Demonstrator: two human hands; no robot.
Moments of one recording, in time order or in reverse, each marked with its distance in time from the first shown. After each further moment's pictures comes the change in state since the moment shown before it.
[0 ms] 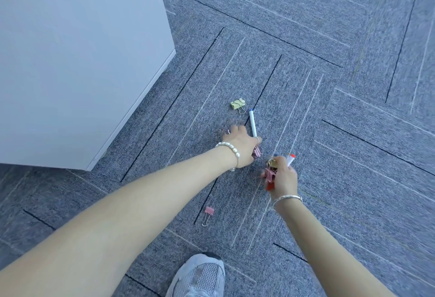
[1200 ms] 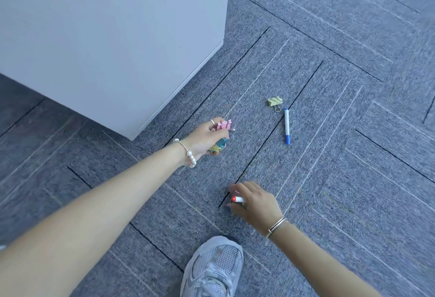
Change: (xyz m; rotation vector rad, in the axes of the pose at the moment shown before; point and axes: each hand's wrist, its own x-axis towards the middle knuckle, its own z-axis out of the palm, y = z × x) left_hand -0.110 -0.102 0.012 -1.513 0.096 -0.299; right_hand -0.044 0.080 0.018 -1.413 -0.694 -1.106
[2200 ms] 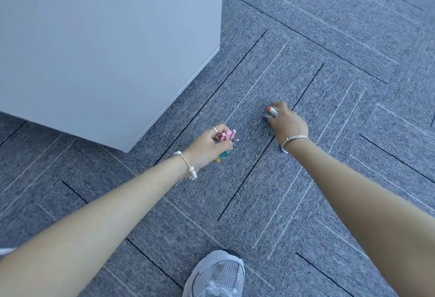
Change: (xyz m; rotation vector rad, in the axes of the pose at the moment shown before) left_hand 0.005 0.005 0.006 0.117 0.021 0.134; right_hand 0.140 0.089 -0.096 -0.118 0.172 0.570
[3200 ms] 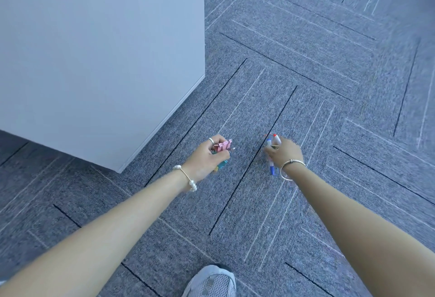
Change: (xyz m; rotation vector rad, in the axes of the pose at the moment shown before) left_hand -0.005 0.022 0.013 0.052 0.007 0.120; right_hand -0.035 0.023 -0.021 0.206 -0.100 0.245
